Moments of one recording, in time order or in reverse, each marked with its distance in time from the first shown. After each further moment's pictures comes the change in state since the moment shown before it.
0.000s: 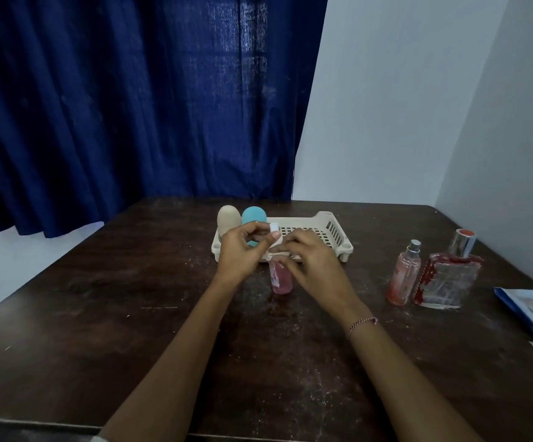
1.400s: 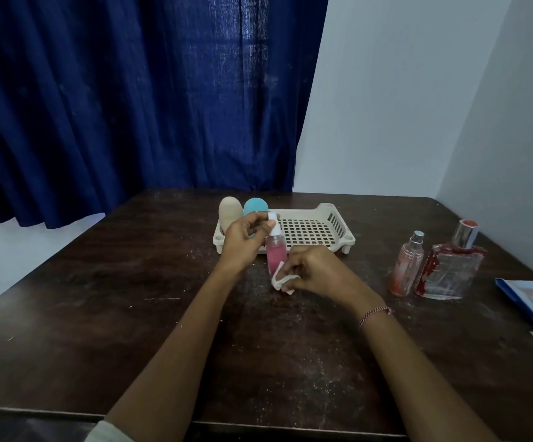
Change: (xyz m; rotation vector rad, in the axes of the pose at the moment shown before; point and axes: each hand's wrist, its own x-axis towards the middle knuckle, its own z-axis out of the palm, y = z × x) left_hand 0.007 -0.011 -0.002 -0.127 -0.094 -0.116; right_hand -0.001 0.011 -0.003 0.079 -0.524 0.090
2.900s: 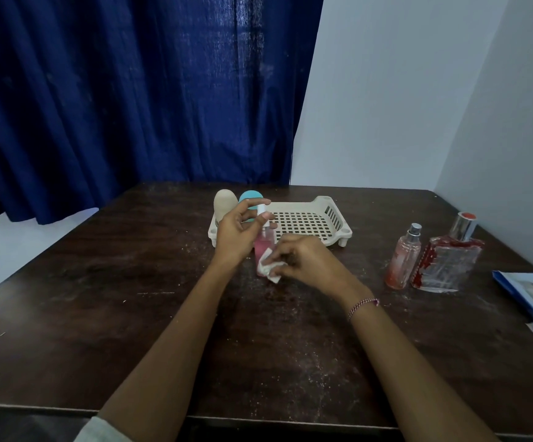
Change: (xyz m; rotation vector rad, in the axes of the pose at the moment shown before) left_hand -0.005 0.011 0.005 -0.076 0.033 0.013; right_hand 0.006 -0.002 0.005 0.095 0.142 -0.073
